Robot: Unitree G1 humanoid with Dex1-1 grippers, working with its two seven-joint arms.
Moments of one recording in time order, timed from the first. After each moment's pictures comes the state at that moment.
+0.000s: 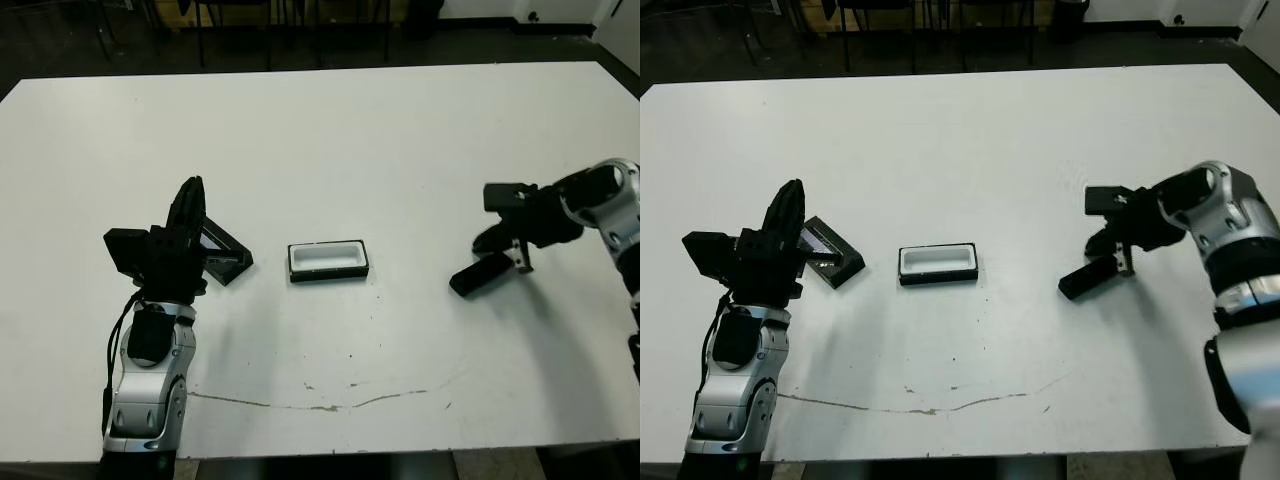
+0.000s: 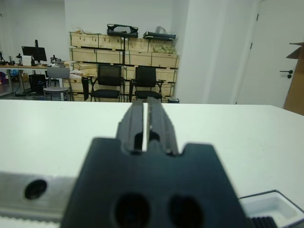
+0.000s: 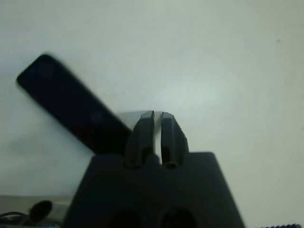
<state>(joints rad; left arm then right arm) 0.00 0.09 0.02 -0.21 -0.12 -0.10 -0.08 -0.88 -0.77 0.41 0.93 -0.33 -0.17 1.36</state>
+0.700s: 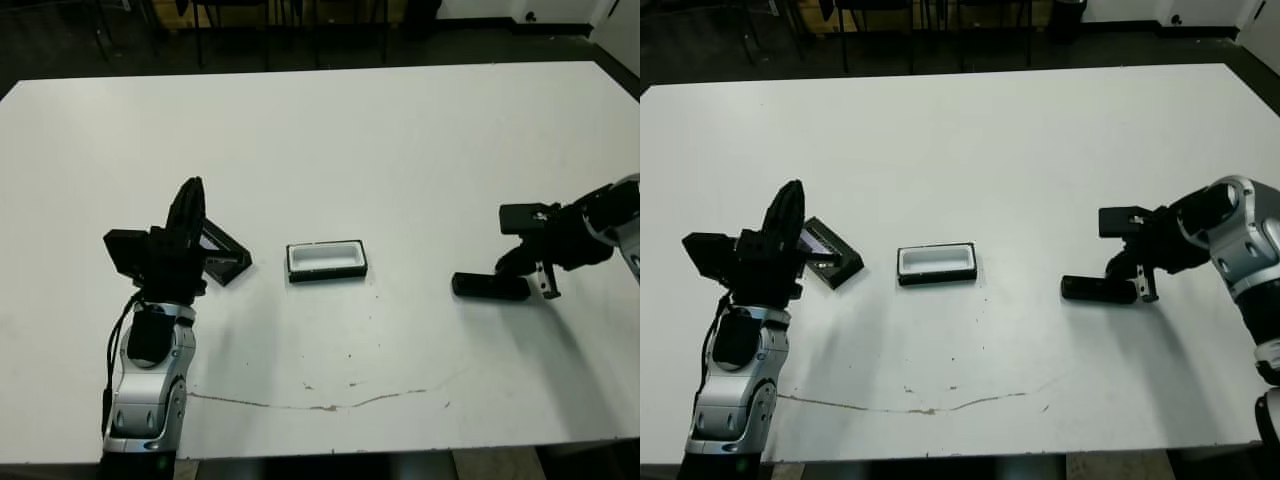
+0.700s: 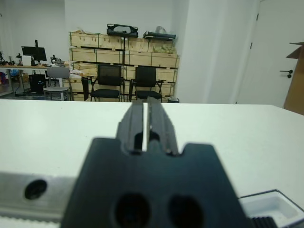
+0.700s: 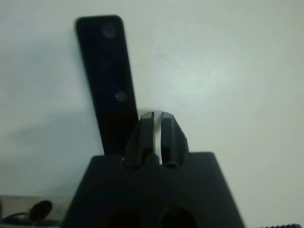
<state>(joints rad) 0.00 0.09 0.02 -0.20 -0.12 -0.11 -0.08 -0.65 -0.91 0.39 0.40 -0.28 0.16 1.47</state>
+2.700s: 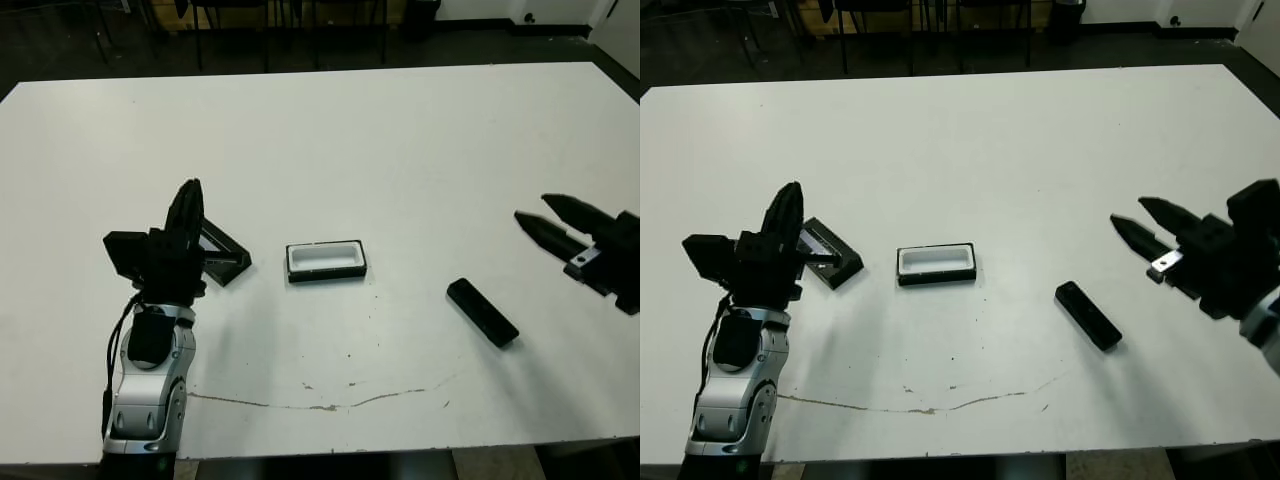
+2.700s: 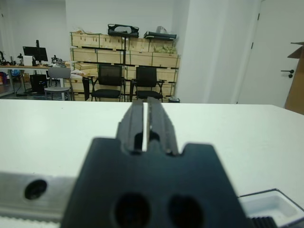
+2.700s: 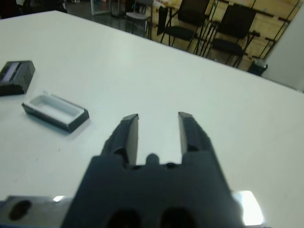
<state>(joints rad) 0.01 0.09 0.02 -0.20 -0.12 -0.11 -0.07 0.10 -0.75 -0.37 -0.54 0.52 0.68 0.57</state>
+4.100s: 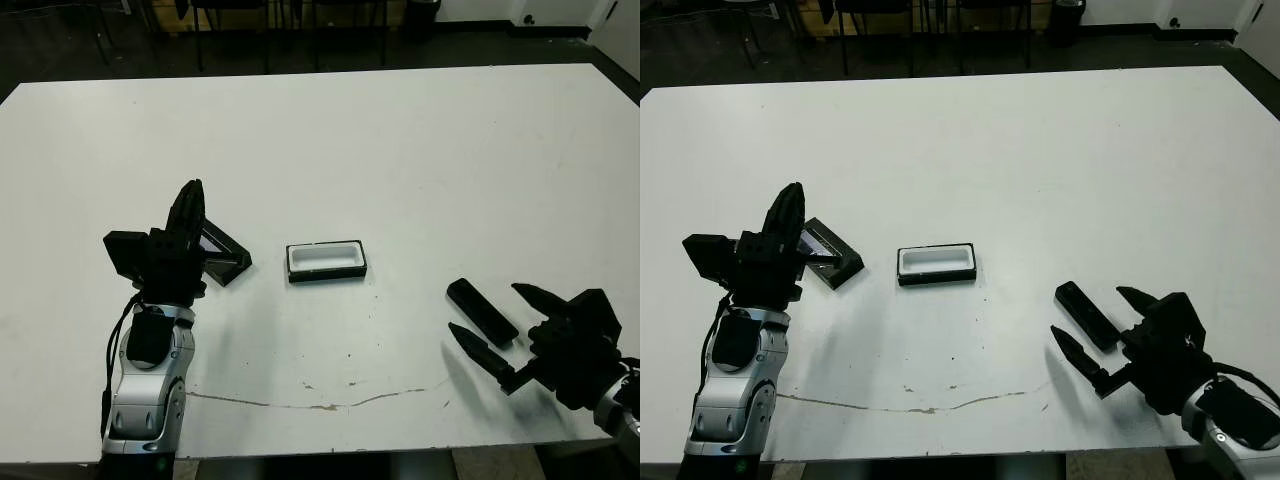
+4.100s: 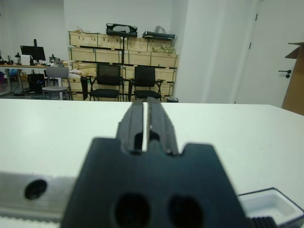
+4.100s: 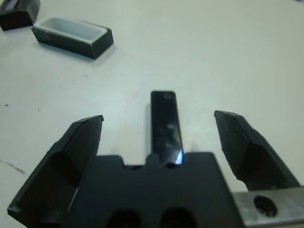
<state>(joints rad) 0.01 0.09 0.03 -0.20 -0.13 -0.10 -0.08 0.39 -0.62 -0.16 -0.54 0.35 0.52 0.48</state>
